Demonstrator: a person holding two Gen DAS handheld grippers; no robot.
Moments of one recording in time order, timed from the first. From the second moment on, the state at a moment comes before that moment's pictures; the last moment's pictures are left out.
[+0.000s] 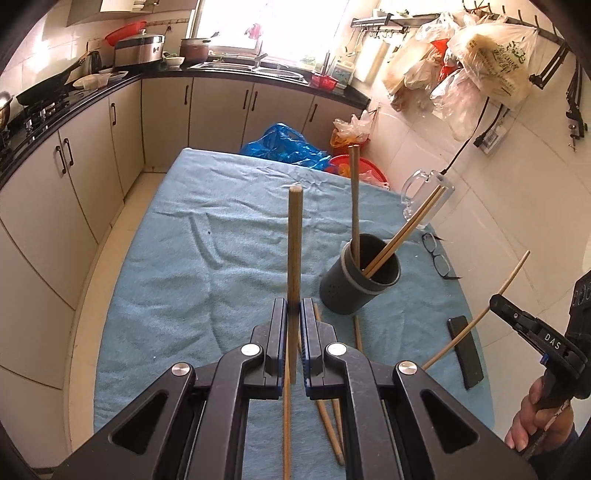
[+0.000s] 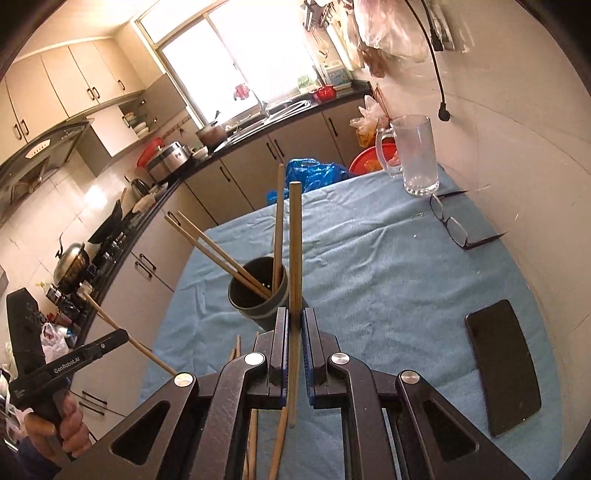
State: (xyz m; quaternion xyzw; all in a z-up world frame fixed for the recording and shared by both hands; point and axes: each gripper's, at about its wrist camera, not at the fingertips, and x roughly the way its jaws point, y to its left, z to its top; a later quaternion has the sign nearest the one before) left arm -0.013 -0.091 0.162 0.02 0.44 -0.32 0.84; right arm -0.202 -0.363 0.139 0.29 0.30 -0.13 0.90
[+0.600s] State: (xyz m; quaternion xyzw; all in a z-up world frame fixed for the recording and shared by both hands) left arm -0.017 -0.097 0.192 0.01 0.41 -0.34 0.84; right arm -0.214 -0.378 0.166 0.31 0.26 -0.13 0.90
